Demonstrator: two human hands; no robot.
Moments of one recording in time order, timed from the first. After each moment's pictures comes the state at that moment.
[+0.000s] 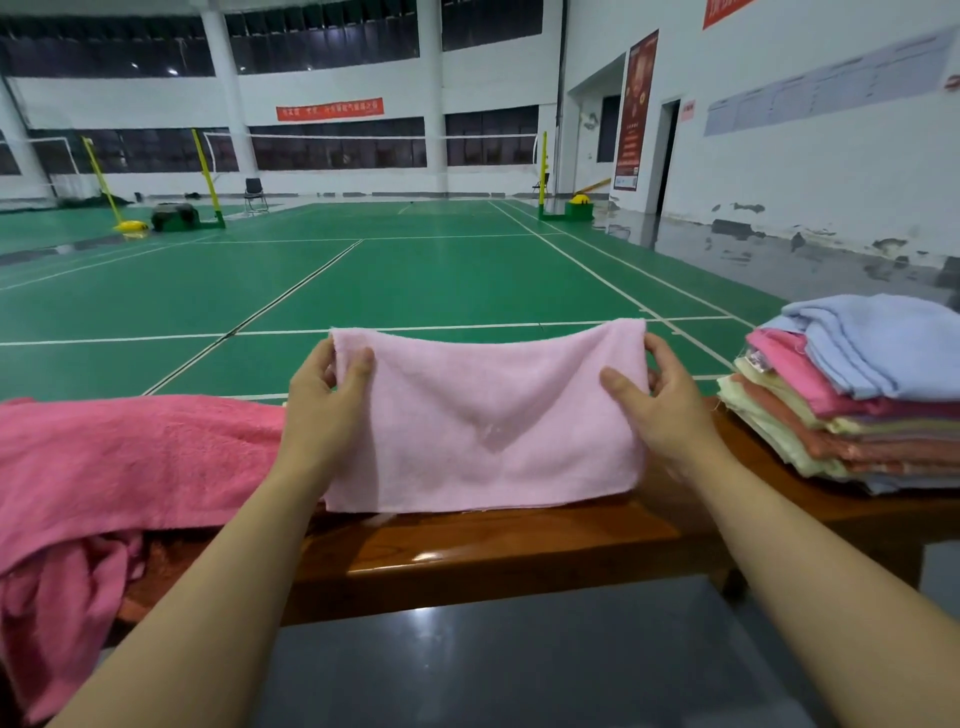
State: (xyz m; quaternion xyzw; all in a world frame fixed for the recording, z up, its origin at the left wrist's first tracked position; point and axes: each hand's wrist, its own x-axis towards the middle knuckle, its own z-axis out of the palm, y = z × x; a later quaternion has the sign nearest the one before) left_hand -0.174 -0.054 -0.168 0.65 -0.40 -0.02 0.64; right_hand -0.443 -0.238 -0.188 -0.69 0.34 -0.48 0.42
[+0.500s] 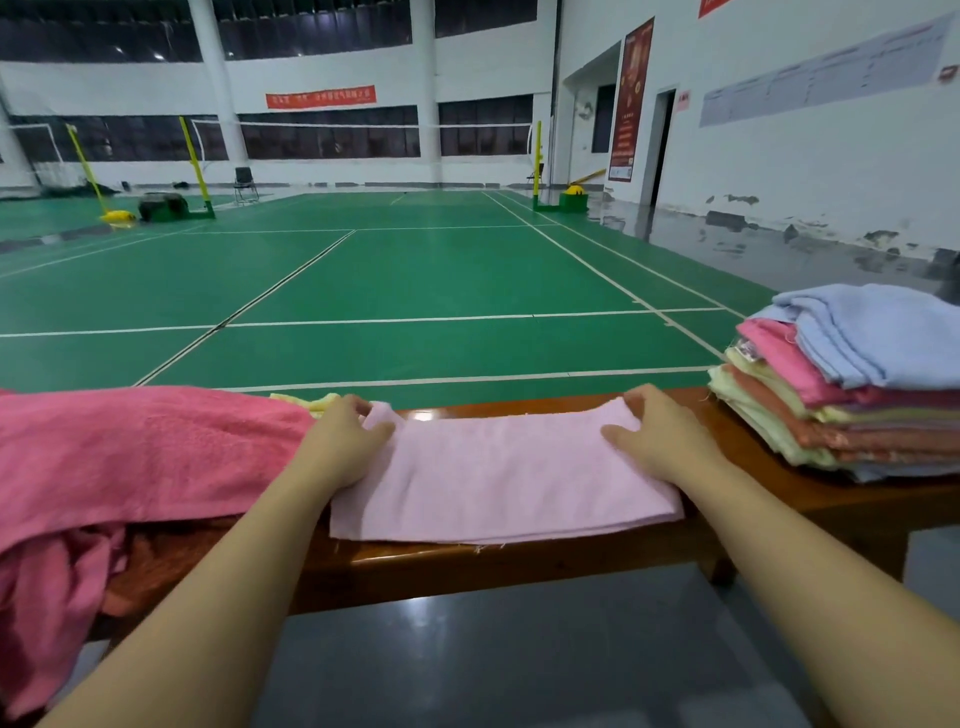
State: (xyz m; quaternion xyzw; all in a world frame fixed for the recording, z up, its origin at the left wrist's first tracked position) left_hand -0.170 -0.070 -0.200 0.85 -0.40 -0.09 0.33; right_hand -0.461 -0.248 -0.208 -0.79 0.56 -0.19 0.17
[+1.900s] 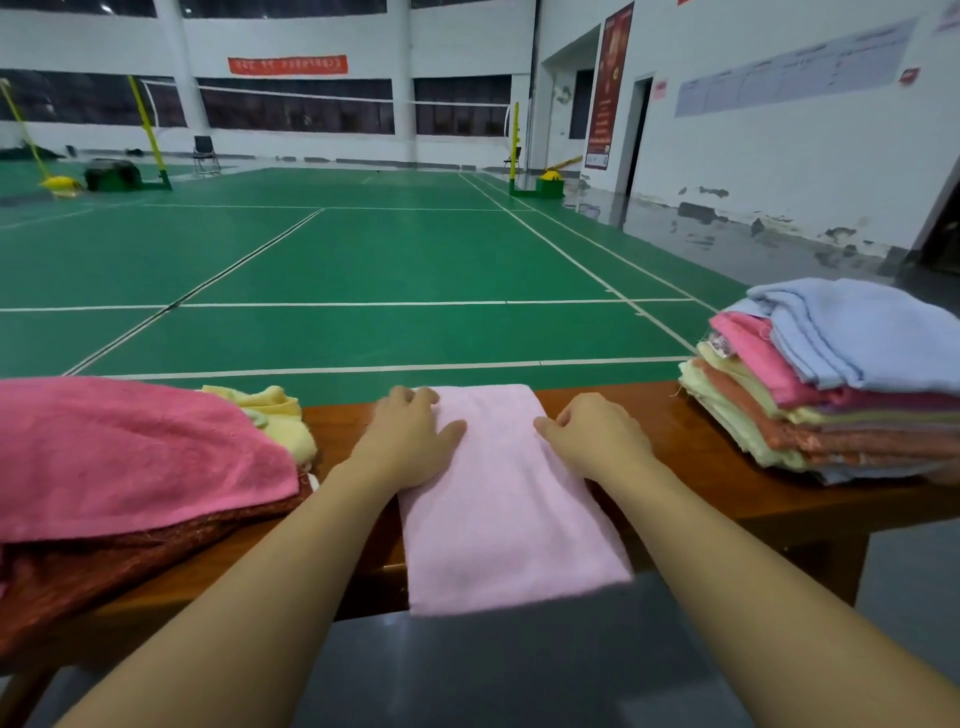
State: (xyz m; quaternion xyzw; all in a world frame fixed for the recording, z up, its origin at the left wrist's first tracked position) left_hand -0.224 -0.153 -0.227 0.82 -0.53 -0.07 0.19; right_hand -0.421 -0.242 -0.211 -0.78 0.59 -0.13 0.15
